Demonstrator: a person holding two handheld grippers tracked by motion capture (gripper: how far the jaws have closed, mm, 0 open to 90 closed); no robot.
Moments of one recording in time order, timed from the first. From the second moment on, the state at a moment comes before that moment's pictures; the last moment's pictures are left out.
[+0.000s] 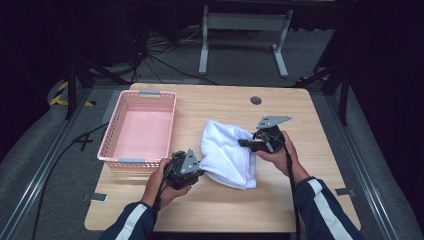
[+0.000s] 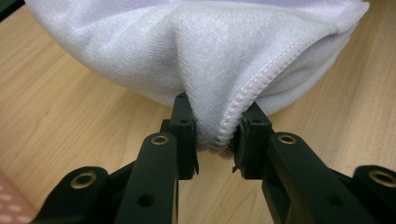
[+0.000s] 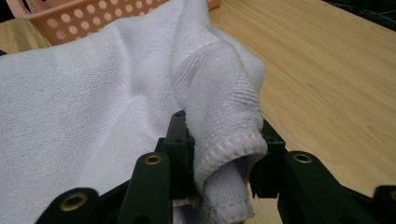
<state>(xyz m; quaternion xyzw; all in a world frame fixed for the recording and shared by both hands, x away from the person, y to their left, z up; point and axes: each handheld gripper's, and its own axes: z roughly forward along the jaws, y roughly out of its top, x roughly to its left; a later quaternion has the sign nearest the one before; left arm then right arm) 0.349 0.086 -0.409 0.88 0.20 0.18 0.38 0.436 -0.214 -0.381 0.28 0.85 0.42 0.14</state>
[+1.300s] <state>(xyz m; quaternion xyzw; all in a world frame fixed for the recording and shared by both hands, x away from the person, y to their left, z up) 0.344 0.208 -0.373 0.79 0.34 0.30 0.42 0.481 -0.067 -0.330 0.21 0.86 0.46 0.12</state>
